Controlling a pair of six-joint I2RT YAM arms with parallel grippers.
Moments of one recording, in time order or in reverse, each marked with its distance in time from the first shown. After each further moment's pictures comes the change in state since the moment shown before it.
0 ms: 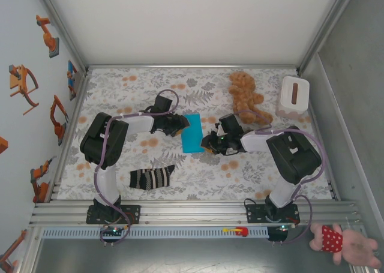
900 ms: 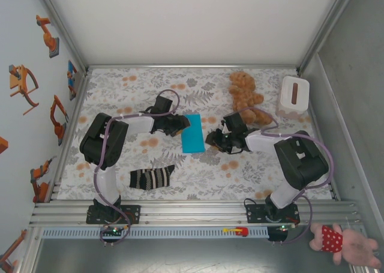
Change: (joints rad) left arm -0.003 -0.009 -0.011 0.020 0.003 0.028; right arm -0.034 -0.074 0.000 -0.103 0.108 -0.049
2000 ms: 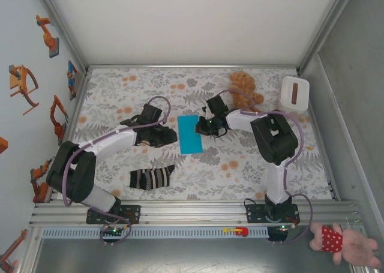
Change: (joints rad) left arm -0.028 -0.417 -0.212 -0.280 -0.095 0.203; right arm 0.017 0.364 0.470 -0.203 -0.005 -0.274
